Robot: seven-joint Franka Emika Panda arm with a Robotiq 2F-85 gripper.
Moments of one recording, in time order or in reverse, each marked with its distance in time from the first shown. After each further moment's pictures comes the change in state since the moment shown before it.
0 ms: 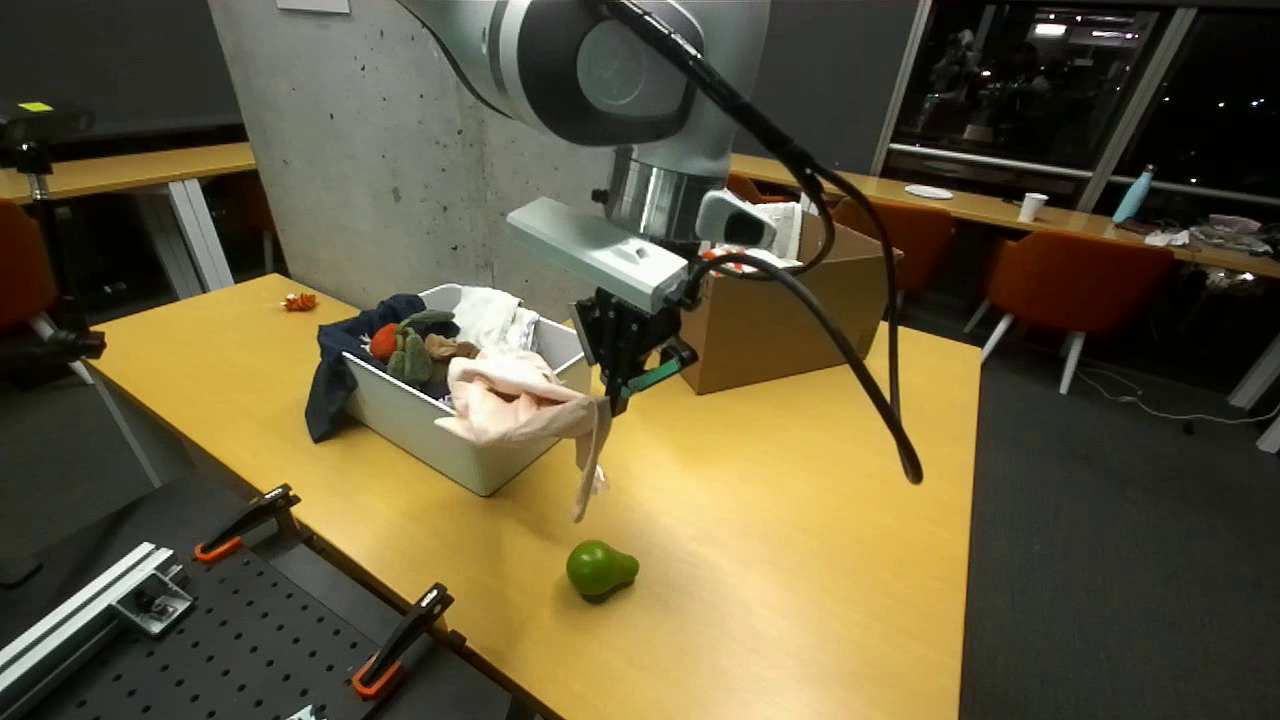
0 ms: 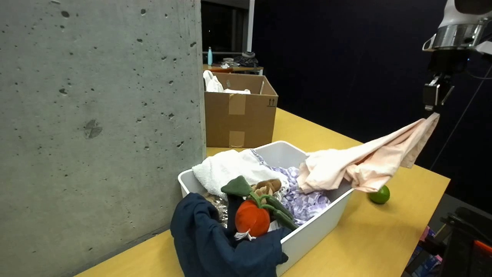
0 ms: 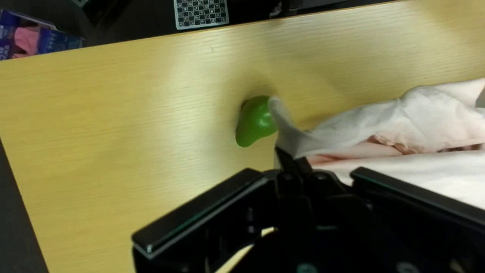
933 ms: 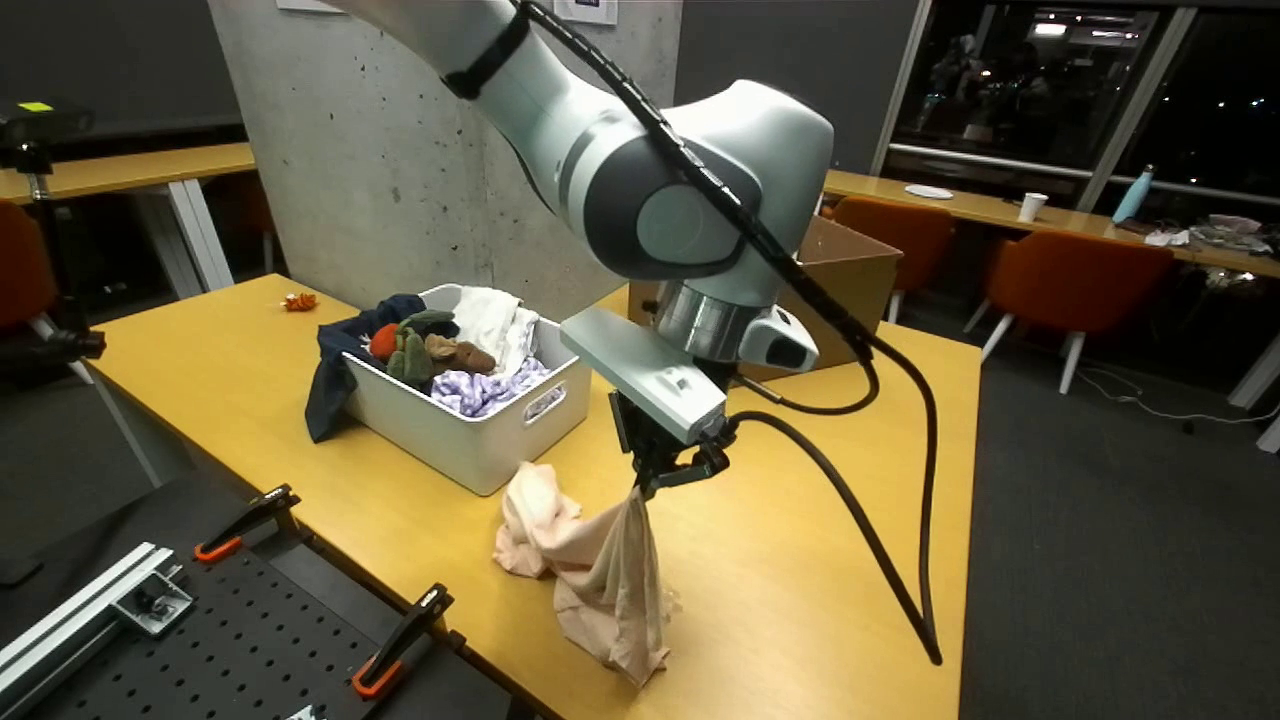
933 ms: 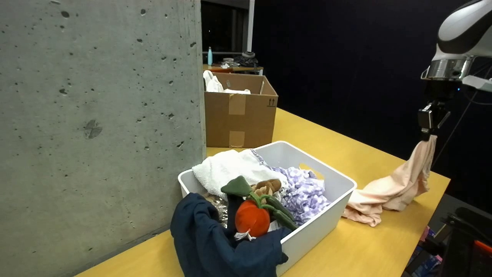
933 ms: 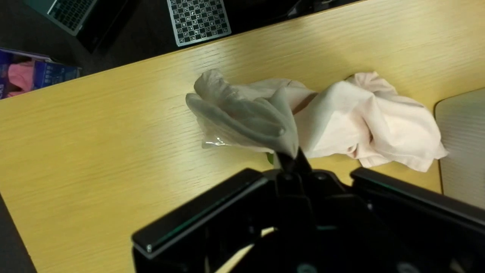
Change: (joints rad) arm -0.057 0.179 -0.031 0.046 0.061 0.070 -0.012
